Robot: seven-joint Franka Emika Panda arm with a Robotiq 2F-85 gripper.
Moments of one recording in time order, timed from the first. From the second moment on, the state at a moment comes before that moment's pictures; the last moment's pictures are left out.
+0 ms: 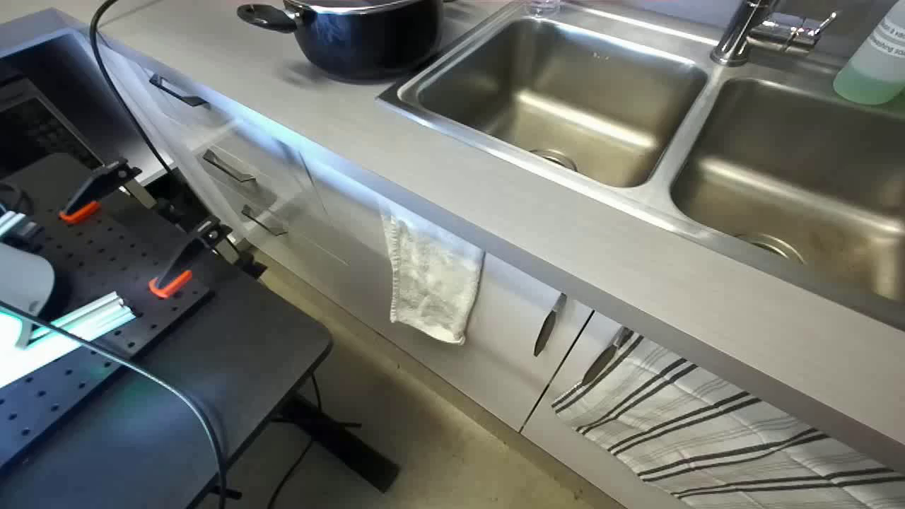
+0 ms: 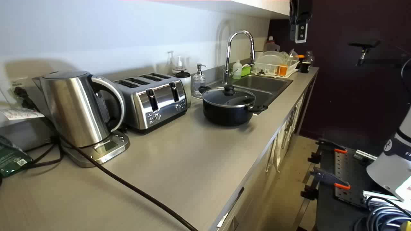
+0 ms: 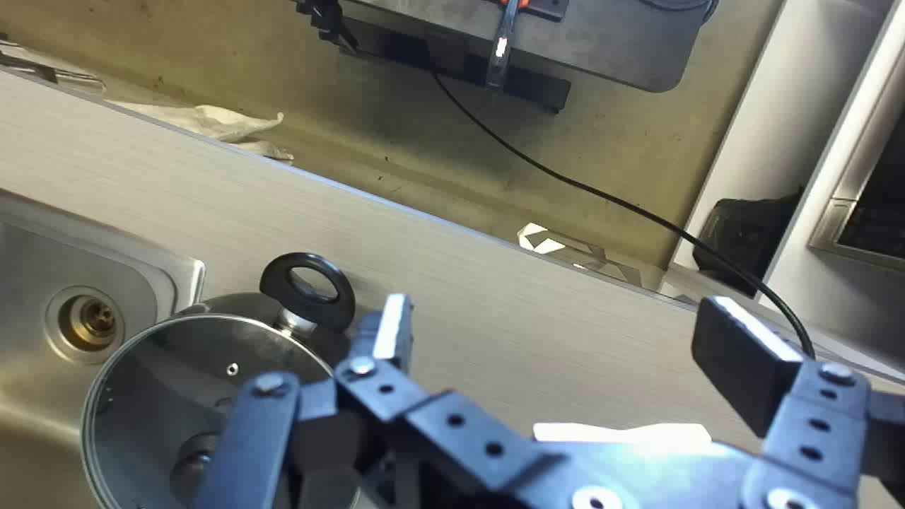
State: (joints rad) arm 0.13 -0.48 0.17 -2.22 0.02 1.61 0.01
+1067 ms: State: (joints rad) arm 0.13 -0.47 0.16 -2.22 0.02 1.61 0.01
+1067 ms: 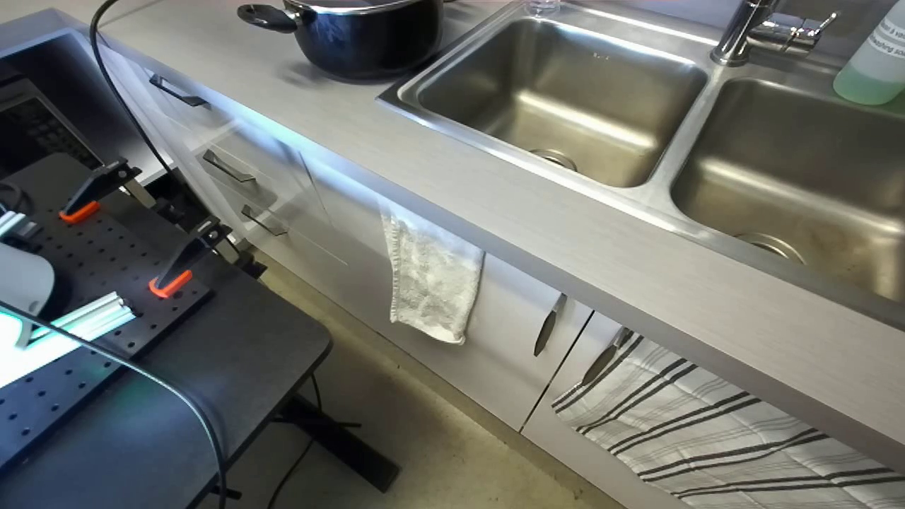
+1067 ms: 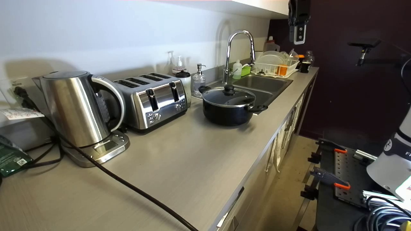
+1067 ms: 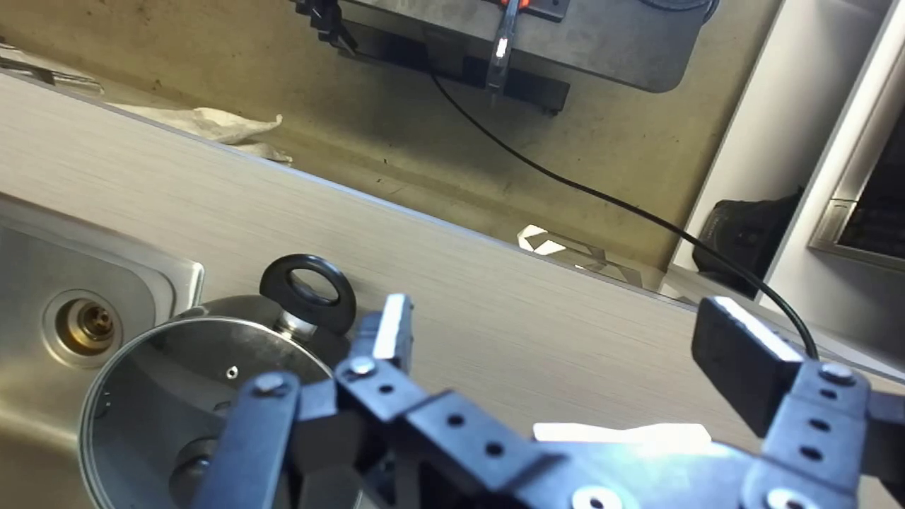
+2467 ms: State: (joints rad) arm -0.02 -0.19 -0.04 -2.33 -0.03 2.16 -0.11
